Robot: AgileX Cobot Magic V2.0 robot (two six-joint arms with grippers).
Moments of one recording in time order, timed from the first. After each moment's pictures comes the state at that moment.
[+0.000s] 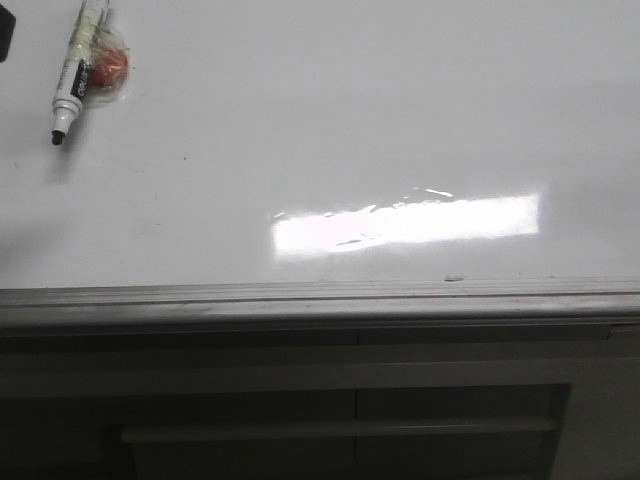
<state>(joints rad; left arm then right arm) -0.33 0.86 -0.64 -0.69 0.52 0.48 0.11 0.28 -0.46 0.28 0.55 -0.25</state>
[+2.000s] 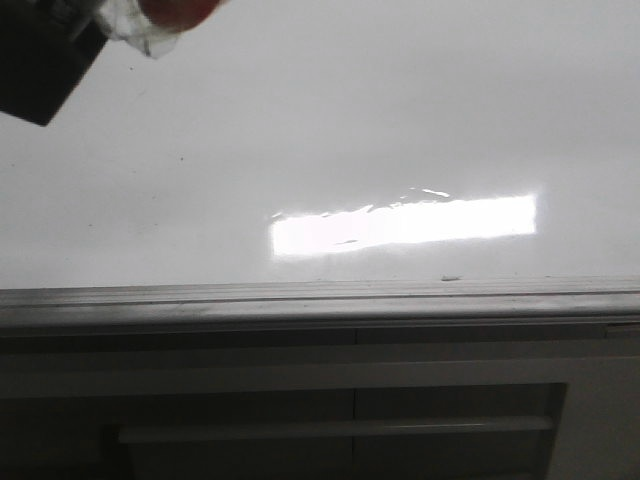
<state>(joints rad) -0.74 0.93 -0.81 -0.61 0.80 1.17 0.49 0.75 -0.81 0.87 0.83 -1.18</state>
